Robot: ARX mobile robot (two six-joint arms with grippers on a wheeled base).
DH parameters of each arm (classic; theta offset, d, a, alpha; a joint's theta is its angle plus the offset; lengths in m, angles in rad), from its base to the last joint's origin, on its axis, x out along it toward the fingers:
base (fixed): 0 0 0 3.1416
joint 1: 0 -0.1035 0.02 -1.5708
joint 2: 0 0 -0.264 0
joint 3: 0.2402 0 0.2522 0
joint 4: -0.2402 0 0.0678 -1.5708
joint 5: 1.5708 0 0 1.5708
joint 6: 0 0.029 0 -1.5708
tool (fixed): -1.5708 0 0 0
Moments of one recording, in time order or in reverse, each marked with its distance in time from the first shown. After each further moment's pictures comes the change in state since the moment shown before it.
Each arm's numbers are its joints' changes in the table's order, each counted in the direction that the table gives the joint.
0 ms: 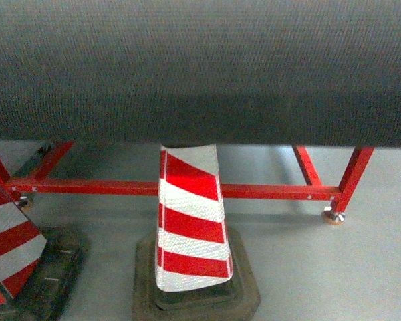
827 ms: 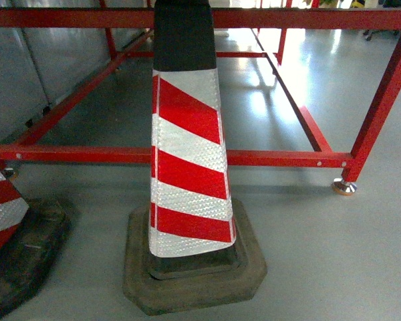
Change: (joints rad) left arm 0.000 0.000 0.000 -0.003 -0.002 -0.001; right arm 0.000 0.000 0.000 -0.001 -0.001 0.001
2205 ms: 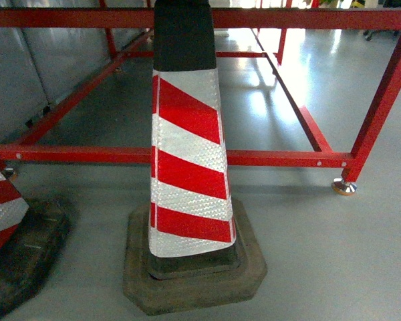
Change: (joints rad) left arm 0.000 0.000 0.000 0.000 0.000 0.000; right arm 0.000 0.000 0.000 0.000 0.000 0.000
